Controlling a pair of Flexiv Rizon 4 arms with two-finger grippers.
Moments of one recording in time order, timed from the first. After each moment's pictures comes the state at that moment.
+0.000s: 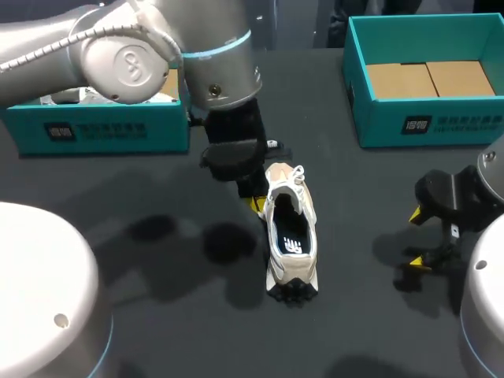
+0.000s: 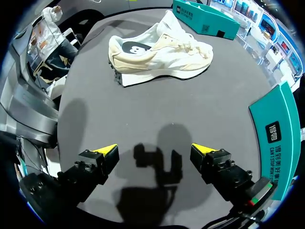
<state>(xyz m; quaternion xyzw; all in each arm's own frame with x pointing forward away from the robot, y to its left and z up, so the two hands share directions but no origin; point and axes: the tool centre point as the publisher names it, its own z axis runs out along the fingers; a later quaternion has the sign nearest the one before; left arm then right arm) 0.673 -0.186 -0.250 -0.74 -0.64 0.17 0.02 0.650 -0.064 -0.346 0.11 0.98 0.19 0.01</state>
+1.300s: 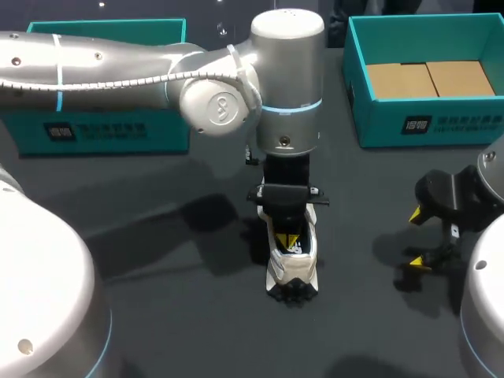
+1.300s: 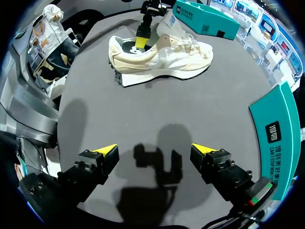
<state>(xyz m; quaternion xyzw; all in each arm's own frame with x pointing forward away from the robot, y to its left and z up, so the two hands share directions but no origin) 0.672 -0.238 -0.362 -0.75 -0.64 0.14 0.11 0.650 -0.064 -0.345 0.11 0.98 0.19 0.01</state>
